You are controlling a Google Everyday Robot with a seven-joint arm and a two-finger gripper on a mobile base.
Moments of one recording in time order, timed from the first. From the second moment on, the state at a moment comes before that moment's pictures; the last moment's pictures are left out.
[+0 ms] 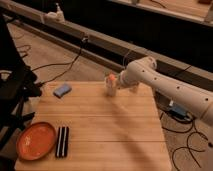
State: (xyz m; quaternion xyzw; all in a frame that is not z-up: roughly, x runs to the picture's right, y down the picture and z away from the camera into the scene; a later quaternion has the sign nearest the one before) arm 0.084 -0.010 0.829 -0.22 -0.01 0.73 0.65
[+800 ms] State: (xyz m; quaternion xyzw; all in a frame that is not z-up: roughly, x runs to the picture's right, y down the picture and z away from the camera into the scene) arm 0.096 0.001 0.840 -0.24 0.03 0.74 0.63
